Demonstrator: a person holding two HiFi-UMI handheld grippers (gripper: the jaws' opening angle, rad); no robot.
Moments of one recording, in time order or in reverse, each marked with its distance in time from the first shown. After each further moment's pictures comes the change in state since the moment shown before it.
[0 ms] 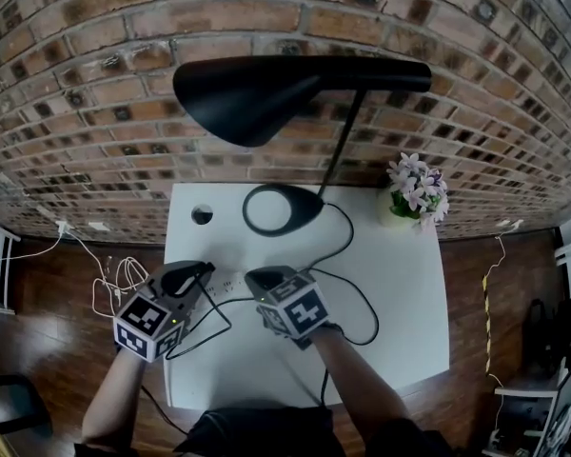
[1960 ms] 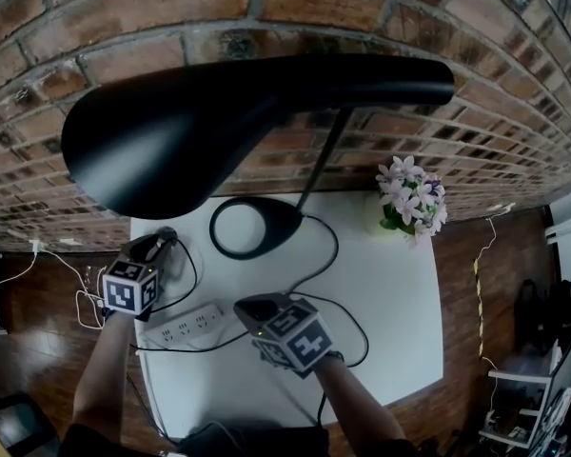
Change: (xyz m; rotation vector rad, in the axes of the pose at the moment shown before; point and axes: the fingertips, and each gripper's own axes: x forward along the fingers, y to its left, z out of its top) left arm 0.124 0.156 -0.083 -0.170 0.235 0.224; right arm -0.003 -0.039 -0.017 0.134 0.052 0.088
